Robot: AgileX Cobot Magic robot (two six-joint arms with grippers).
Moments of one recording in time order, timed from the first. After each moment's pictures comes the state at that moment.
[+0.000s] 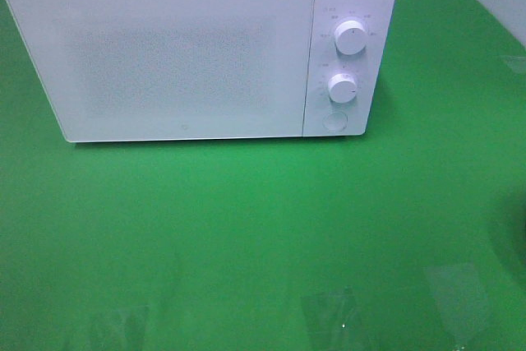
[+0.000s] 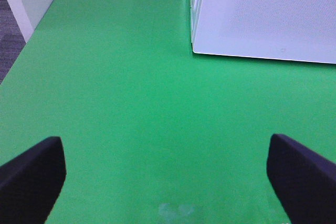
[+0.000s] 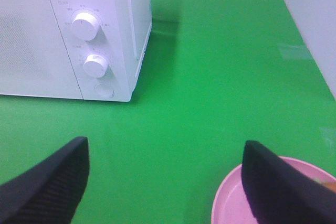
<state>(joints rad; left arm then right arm) 0.02 0.00 -0.52 -0.03 1.08 -0.03 0.14 0.36 -0.51 -0.09 0.59 0.08</state>
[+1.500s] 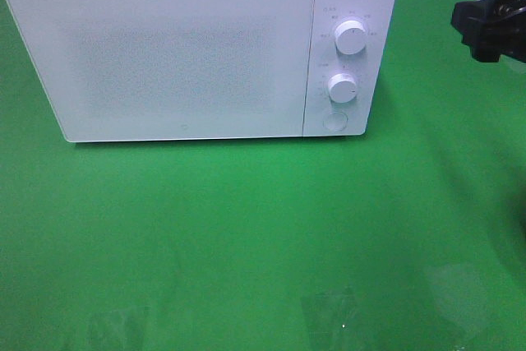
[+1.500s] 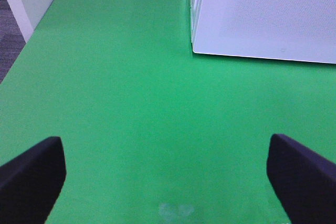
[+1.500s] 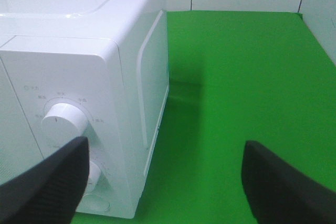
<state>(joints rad) 0.02 0.00 -0.52 -0.03 1.08 -0.03 0.14 1.22 -0.51 -0.09 -0.44 0.08</state>
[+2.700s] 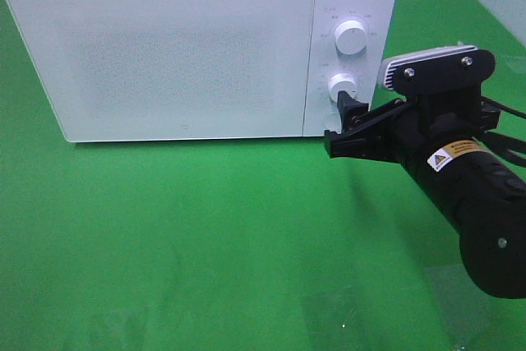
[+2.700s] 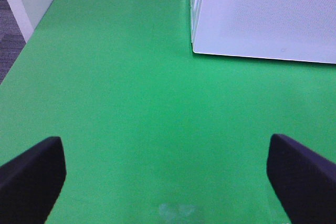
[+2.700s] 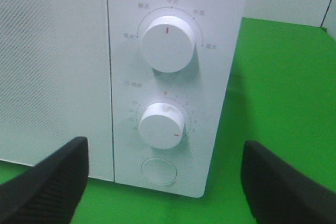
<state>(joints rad) 0.02 0.00 -0.52 -0.03 1.08 -0.03 0.70 1.74 -0.41 0.57 -1.20 -0.27</state>
